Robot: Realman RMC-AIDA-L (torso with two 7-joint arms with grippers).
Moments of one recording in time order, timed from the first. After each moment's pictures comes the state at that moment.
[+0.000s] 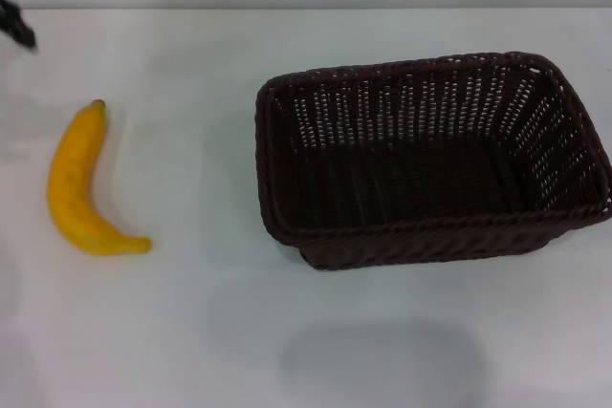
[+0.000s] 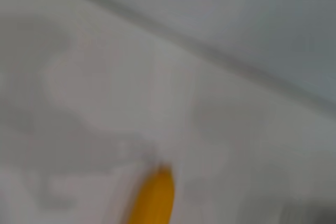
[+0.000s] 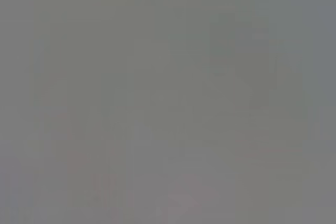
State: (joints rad) left arm -0.89 -1.69 0.68 0.82 -0.50 -1.72 0.12; right arm 0.41 2.01 -0.21 -0.40 1.84 1.16 -2.75
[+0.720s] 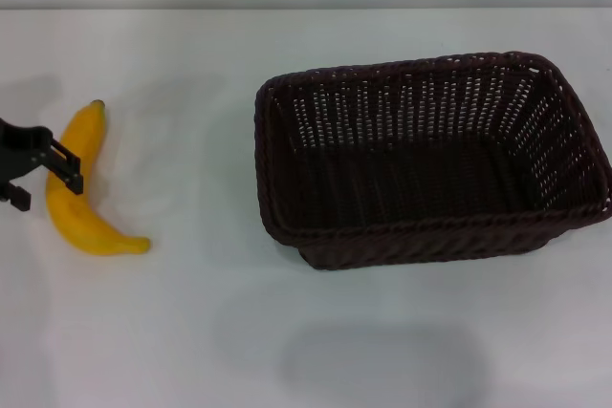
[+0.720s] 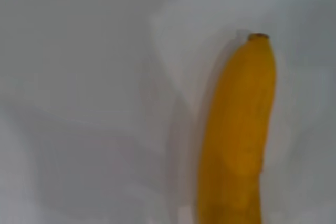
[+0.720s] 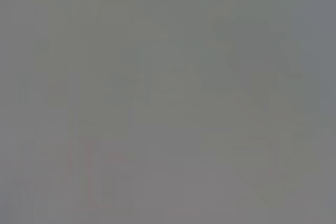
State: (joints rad) left arm -0.88 -1.84 0.86 0.65 -0.32 -1.56 0.13; right arm 0.43 2.01 -0.22 -0.36 1.84 1.15 -2.79
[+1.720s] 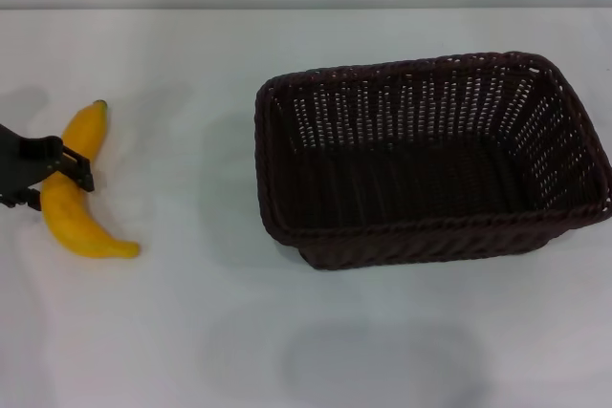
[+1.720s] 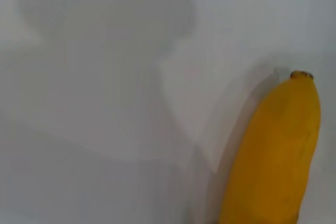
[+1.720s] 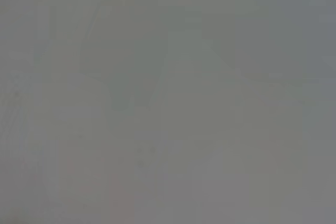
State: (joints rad) left arm -0.81 -1.88 0.84 0.59 -0.36 -1.33 0.14; right arm 0.44 2.01 -0.29 -0.35 1.84 1.07 -2.79
